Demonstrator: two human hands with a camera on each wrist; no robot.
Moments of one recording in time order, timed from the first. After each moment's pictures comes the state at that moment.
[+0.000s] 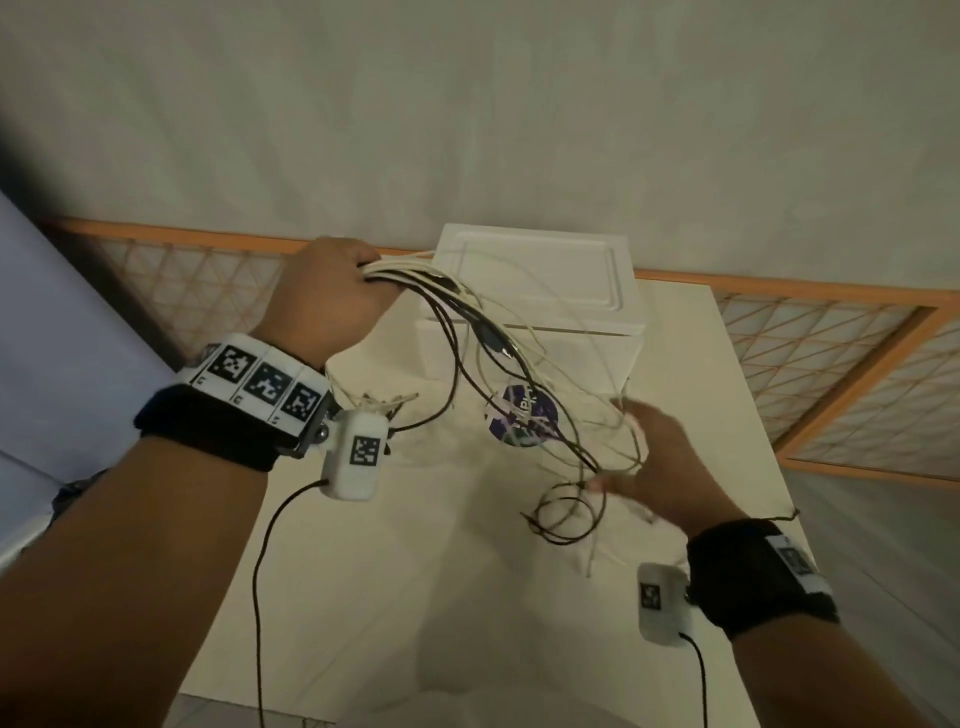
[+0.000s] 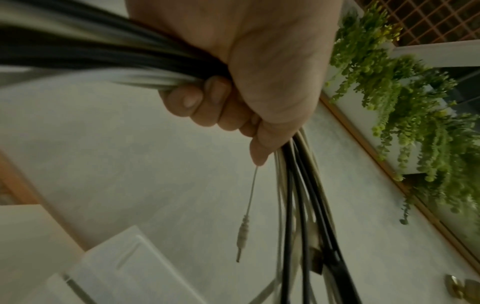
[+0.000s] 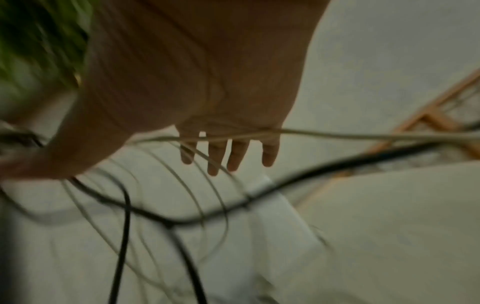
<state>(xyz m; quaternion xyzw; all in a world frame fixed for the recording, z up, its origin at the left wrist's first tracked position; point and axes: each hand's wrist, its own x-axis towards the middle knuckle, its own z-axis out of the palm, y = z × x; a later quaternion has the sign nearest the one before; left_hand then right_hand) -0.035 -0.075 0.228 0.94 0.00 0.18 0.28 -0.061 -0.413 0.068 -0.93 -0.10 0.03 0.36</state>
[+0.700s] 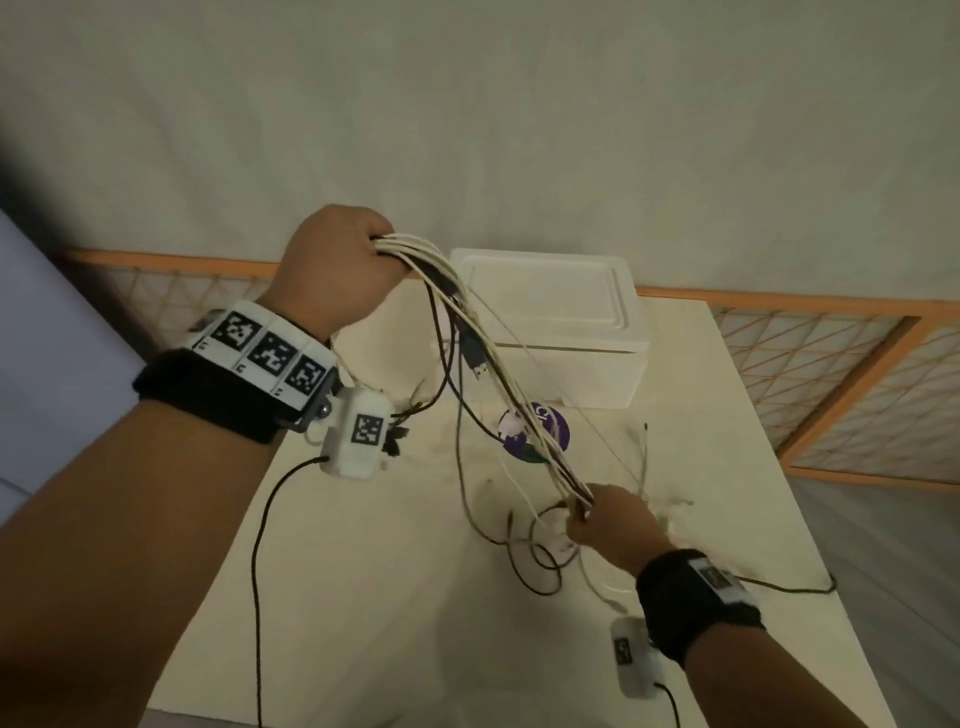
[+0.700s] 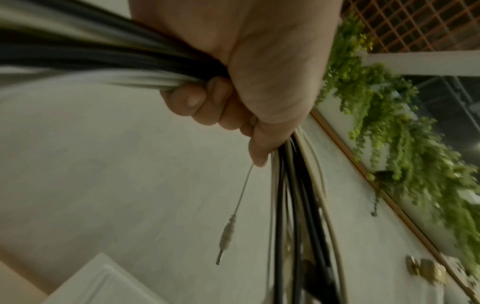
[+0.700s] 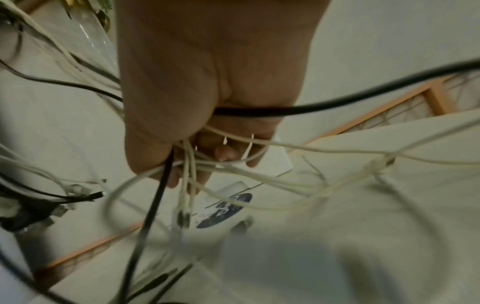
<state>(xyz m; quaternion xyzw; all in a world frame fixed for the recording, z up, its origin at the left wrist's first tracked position) -0.028 -0.059 0.277 0.94 -0.06 0.20 0.27 -0.083 -0.348 0.039 -0.96 -0.05 0.16 0.21</state>
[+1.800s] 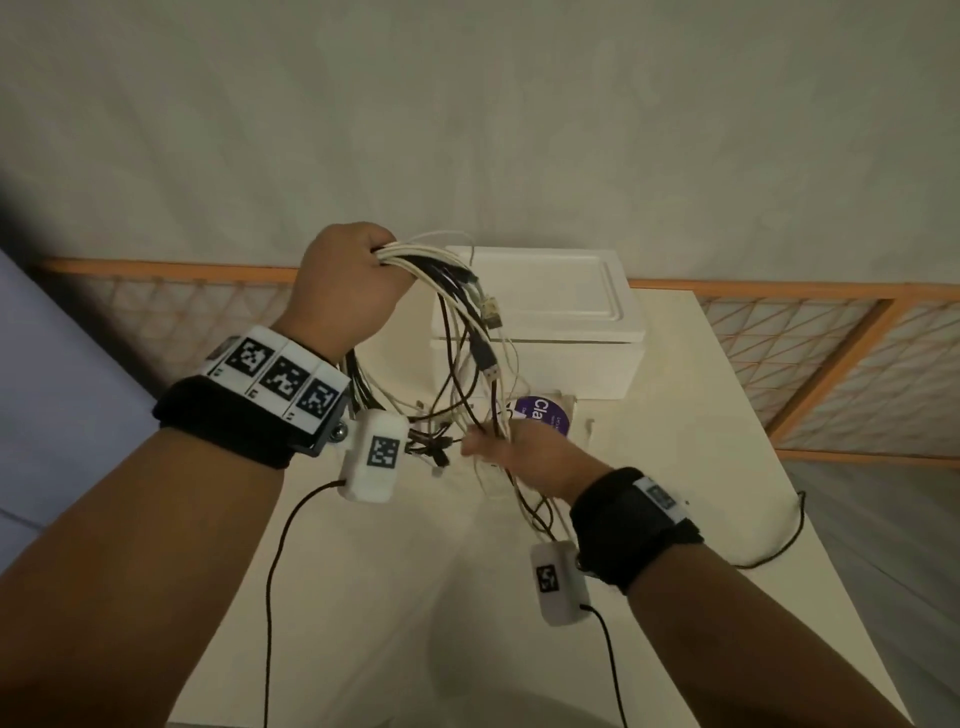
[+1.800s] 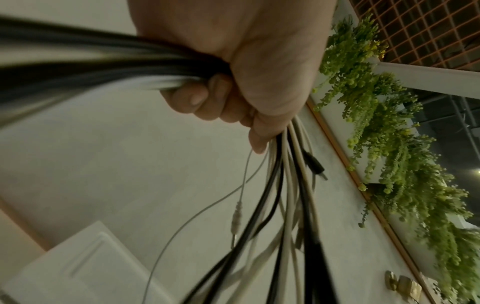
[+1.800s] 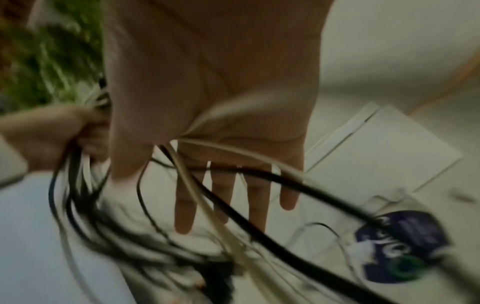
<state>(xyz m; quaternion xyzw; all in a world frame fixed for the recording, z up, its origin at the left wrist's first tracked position) -0.035 -0.053 0.263 0.90 -0.05 0.20 0.37 -0.072 -0.254 0.127 -0.86 -0.16 0.24 0.42</state>
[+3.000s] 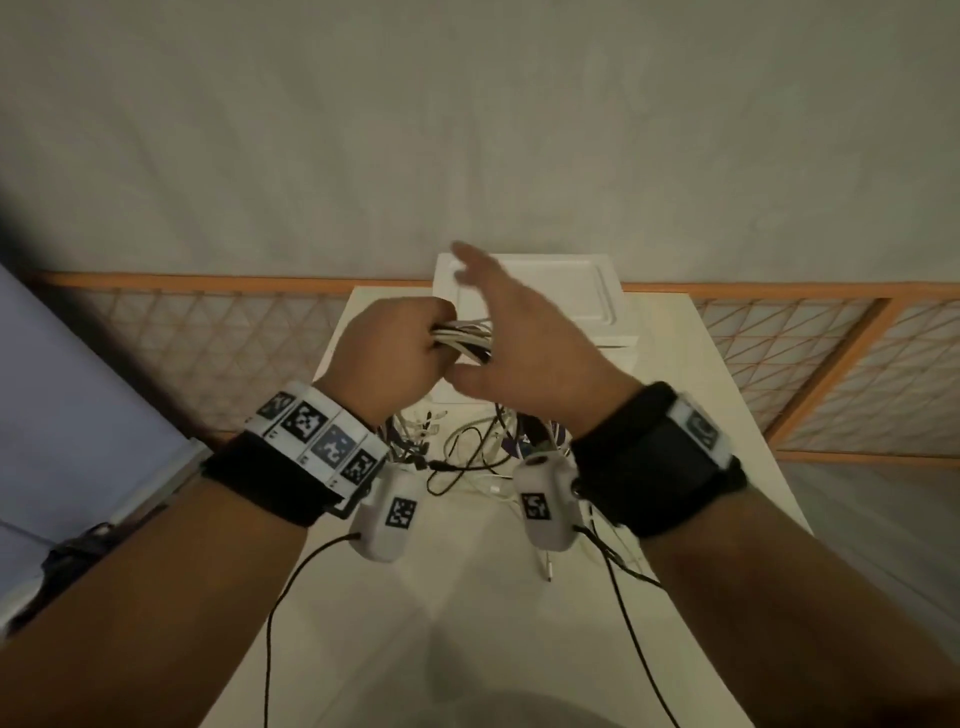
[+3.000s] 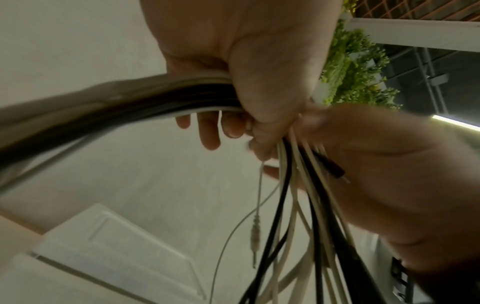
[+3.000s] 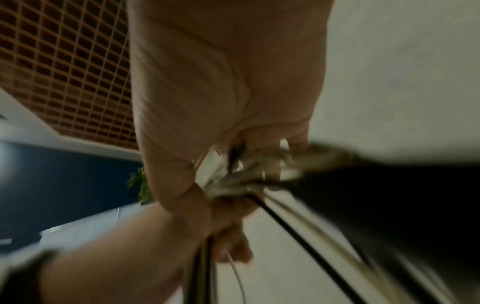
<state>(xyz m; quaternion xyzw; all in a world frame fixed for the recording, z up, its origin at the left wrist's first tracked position) -0.054 -0.084 0.233 0.95 -0.17 0.14 0.22 -0.062 -0.245 0.247 -0.90 -0.29 -0.09 0.32</state>
